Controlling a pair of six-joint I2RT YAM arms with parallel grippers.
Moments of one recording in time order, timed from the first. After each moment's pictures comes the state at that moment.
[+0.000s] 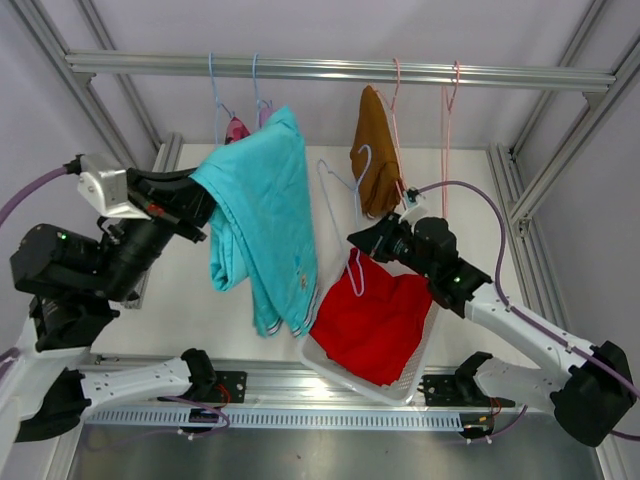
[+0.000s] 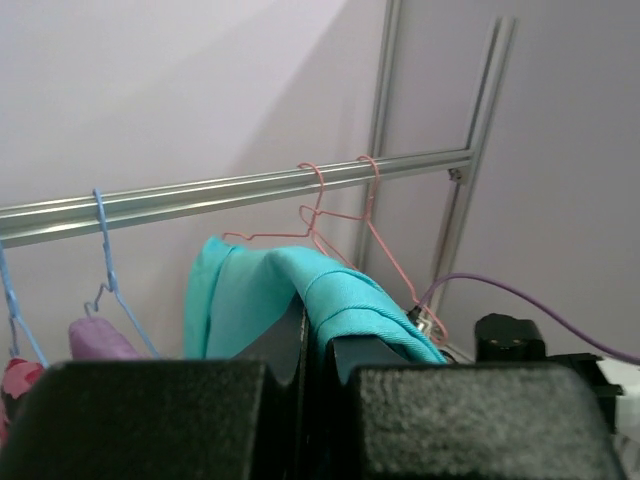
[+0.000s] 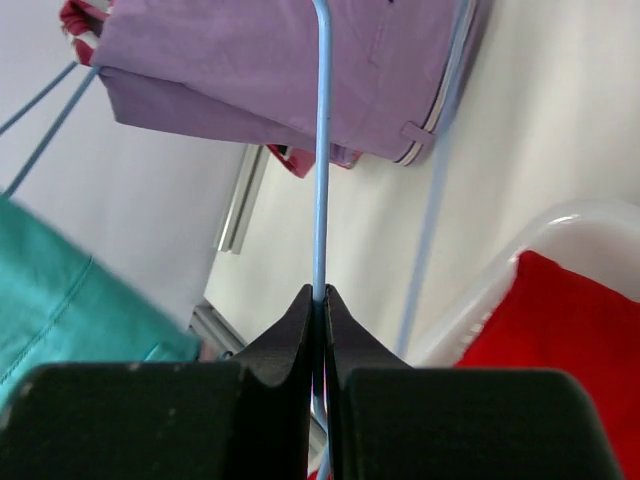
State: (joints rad) left arm -1.04 0.82 1.52 -0.28 -0.32 0.05; right arm 0.67 1.08 0.76 0.11 -0.12 0.87
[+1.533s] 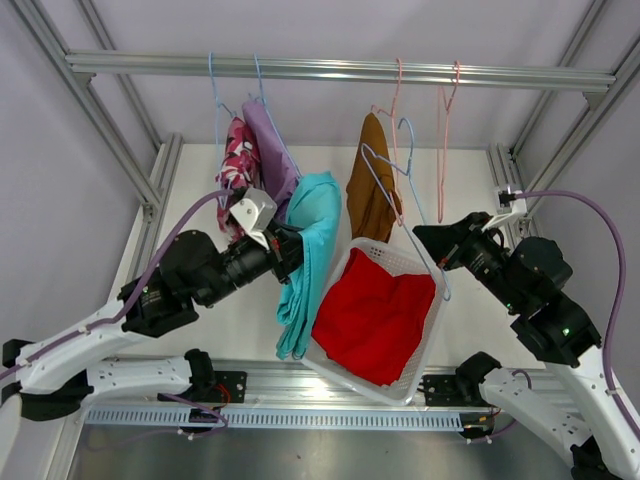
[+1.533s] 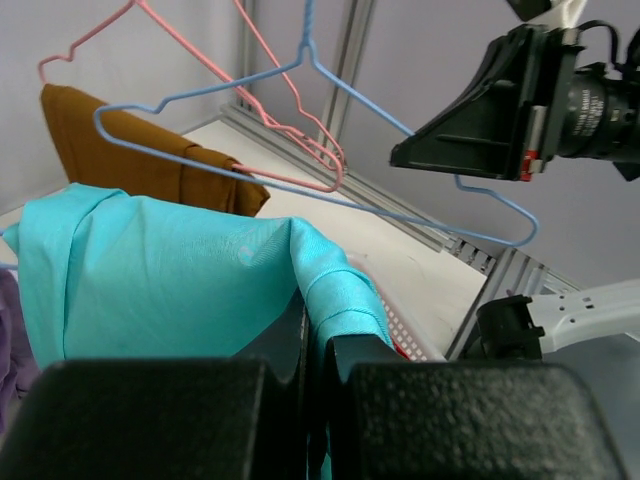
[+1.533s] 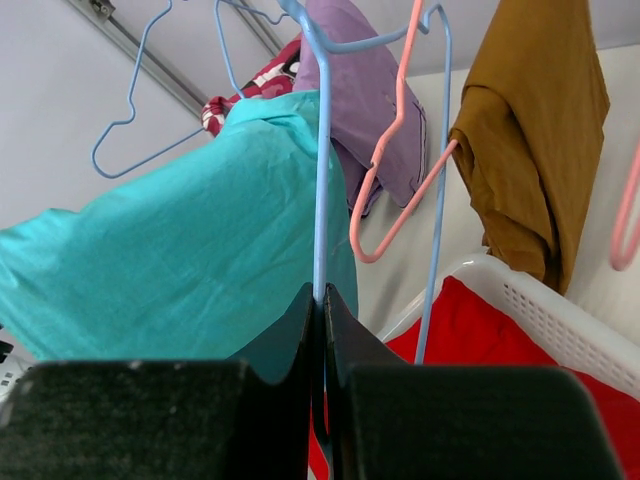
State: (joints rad) left arm -1.15 0.87 1.19 -0.27 -0.21 -0.18; right arm 0.60 0.65 1.08 -0.46 -0.02 0.59
